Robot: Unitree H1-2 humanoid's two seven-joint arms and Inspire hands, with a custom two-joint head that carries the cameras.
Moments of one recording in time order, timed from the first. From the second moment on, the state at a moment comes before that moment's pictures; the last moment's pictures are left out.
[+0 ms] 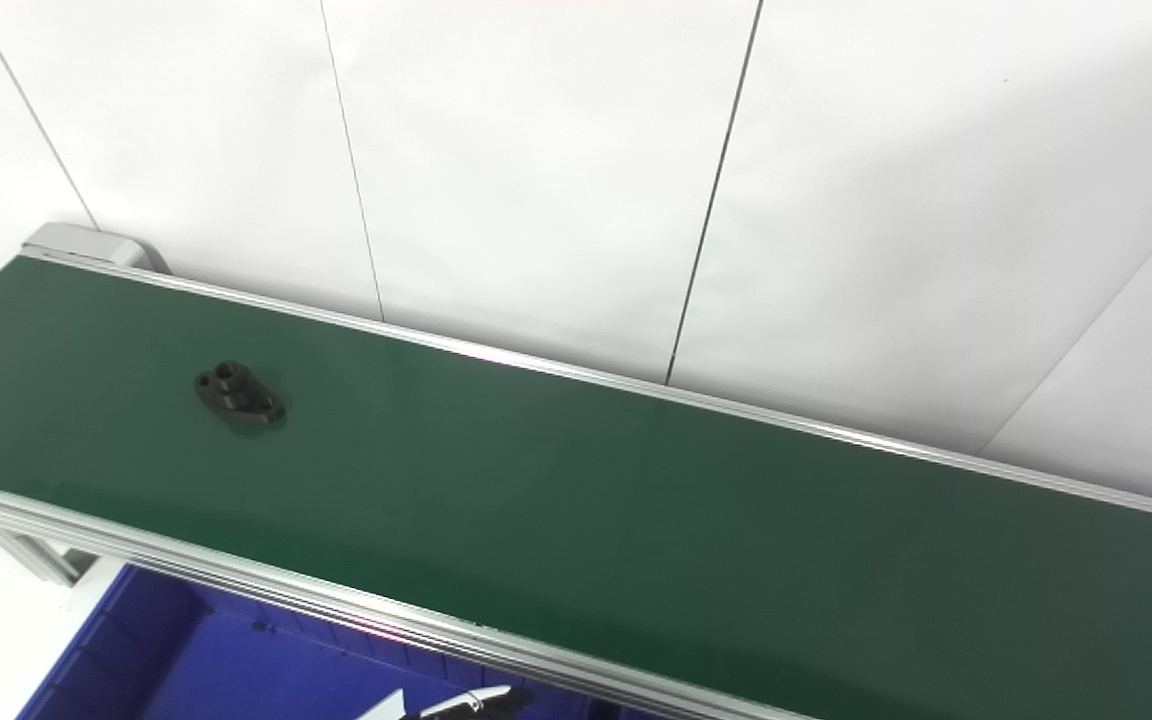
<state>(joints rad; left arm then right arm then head) 0.24 0.44 -0.70 0.15 0.19 -0.43 0.16 0.59 -0.13 0.23 0.01 -0.20 -0.41 -0.02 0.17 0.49</state>
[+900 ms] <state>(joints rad) 0.24 0.47 -0.70 0.15 0.18 -0.43 0.17 0.58 -0.11 0.25 0.02 -0.25 -0.41 -0.05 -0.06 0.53</state>
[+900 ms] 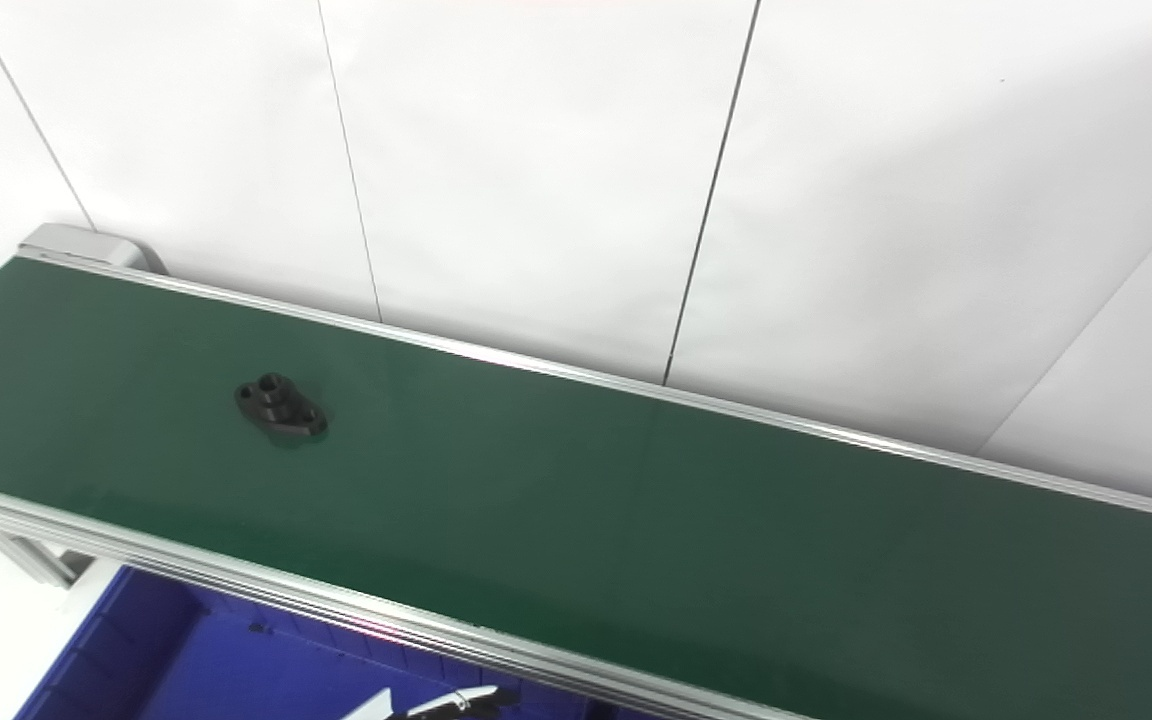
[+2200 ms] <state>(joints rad) 0.33 0.44 -0.62 0.05 0.21 -0.43 0.14 0.38 -0.18 0.15 -0.42 -0.22 -0.27 -0.08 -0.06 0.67</state>
